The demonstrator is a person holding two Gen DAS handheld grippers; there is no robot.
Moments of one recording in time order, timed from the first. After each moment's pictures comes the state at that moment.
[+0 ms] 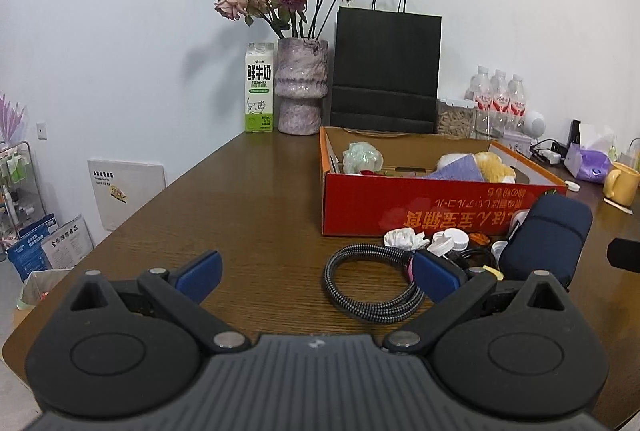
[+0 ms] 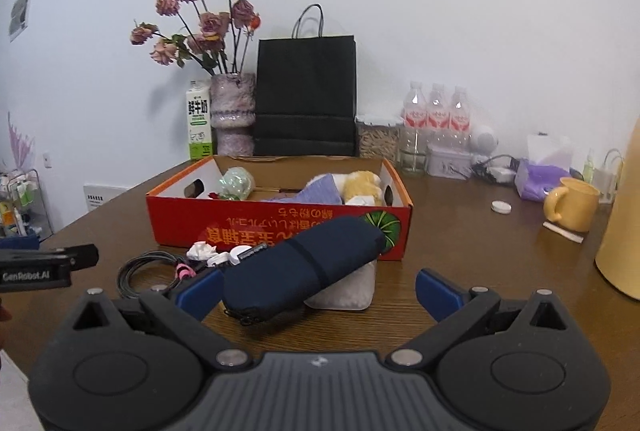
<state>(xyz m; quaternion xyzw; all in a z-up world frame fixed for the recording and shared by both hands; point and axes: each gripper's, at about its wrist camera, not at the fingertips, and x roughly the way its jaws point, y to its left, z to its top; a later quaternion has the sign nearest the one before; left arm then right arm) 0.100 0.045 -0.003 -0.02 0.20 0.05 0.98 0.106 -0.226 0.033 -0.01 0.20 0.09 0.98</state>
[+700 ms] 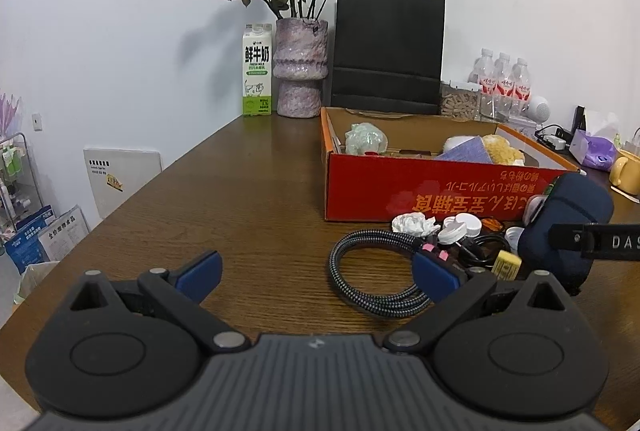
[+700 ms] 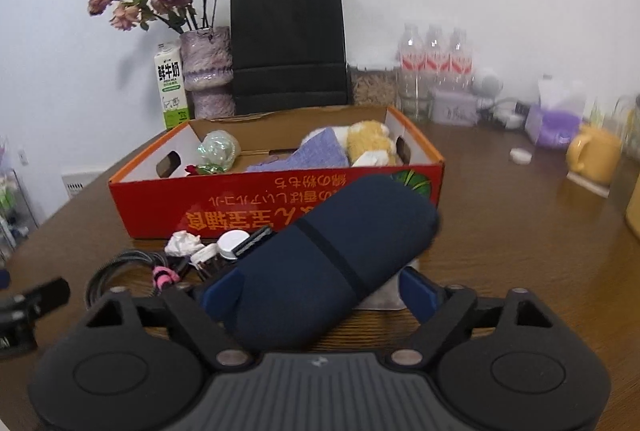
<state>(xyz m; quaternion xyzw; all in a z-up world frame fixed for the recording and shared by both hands) 0.120 0.050 -0.018 -0.02 0.23 0.05 0.97 0.178 -0.198 0.009 0.03 0.28 0.06 0.96</state>
